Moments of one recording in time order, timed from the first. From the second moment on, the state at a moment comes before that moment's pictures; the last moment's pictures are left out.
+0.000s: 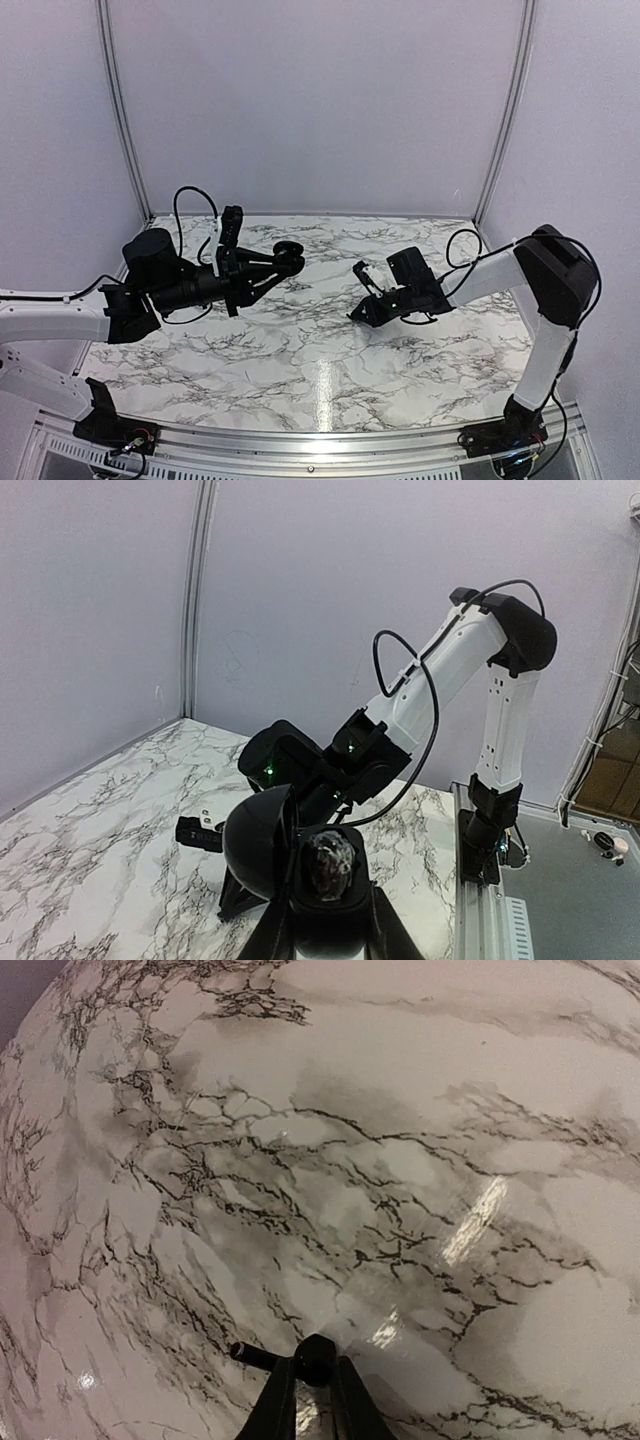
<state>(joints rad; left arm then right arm) -0.91 1.20 0.66 0.56 0.35 -0.17 0.61 1.84 0.89 0.13 -0.34 0.13</state>
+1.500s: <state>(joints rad) -0.91 1.19 0.66 0.56 0.35 -0.17 0.70 1.88 1.11 -0.29 -0.25 0.24</state>
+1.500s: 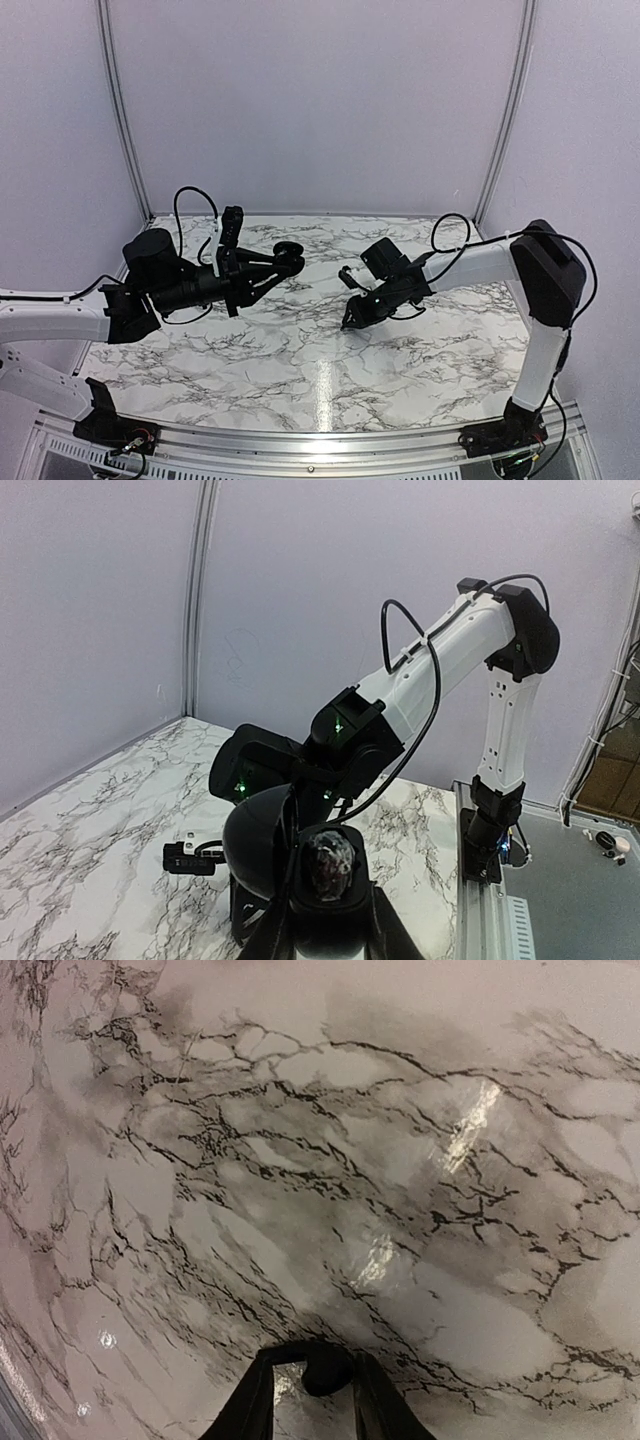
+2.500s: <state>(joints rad) -0.90 1.16 0.64 0.56 0.33 -0.16 0.92 1.95 1.29 -0.59 -0.18 -0.06</state>
